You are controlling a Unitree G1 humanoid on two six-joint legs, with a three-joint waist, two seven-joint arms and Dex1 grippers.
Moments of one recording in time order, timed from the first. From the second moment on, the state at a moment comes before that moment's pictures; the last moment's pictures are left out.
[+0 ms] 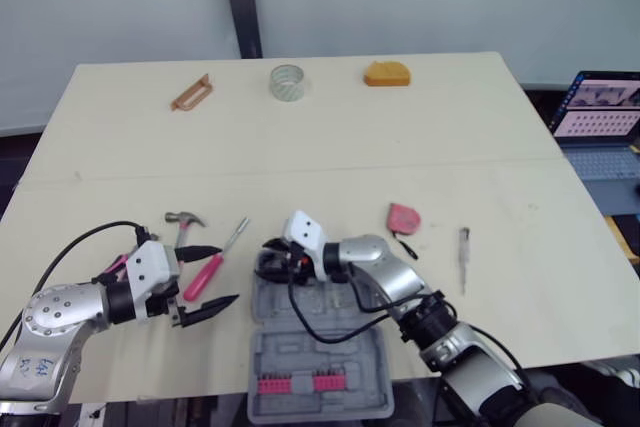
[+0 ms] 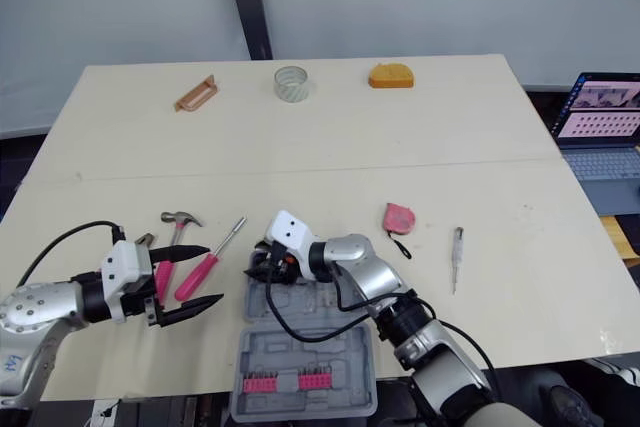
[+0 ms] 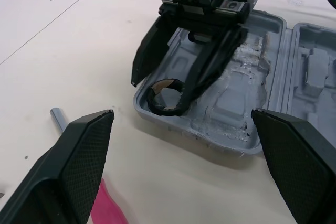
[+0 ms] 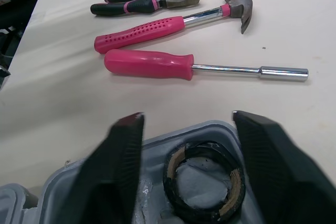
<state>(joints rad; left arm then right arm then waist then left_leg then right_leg) 0.13 0.76 0.24 -0.24 -0.38 0.13 -1.01 -0.60 -0.07 0.46 0.33 0.11 0.26 0.86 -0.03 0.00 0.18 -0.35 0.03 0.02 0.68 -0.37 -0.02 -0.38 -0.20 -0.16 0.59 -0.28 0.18</state>
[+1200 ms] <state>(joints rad) 0.13 0.76 0.23 -0.24 -0.38 0.14 -1.00 -0.62 -0.04 0.46 0.48 0.05 0.15 0.86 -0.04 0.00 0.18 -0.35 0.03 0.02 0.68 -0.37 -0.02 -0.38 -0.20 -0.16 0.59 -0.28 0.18</state>
